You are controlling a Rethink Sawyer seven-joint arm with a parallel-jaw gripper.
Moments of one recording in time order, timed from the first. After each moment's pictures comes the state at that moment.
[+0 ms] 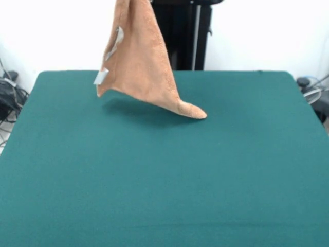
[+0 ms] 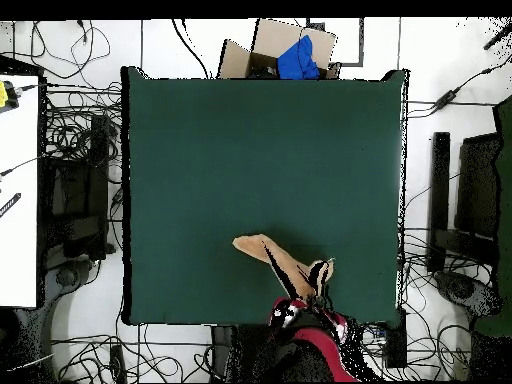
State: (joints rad) arm -0.41 -1.44 -0.15 2.26 -0.14 0.53 1.57
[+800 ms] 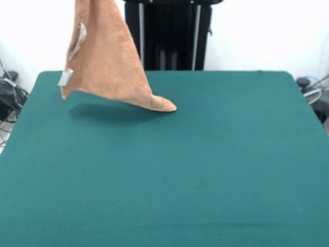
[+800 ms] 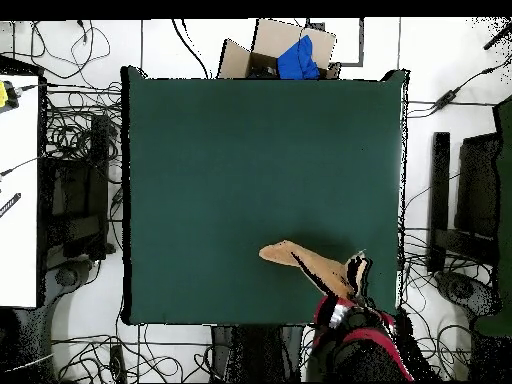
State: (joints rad) arm -0.69 -1.47 0.00 2.28 -0.08 0.53 1.38
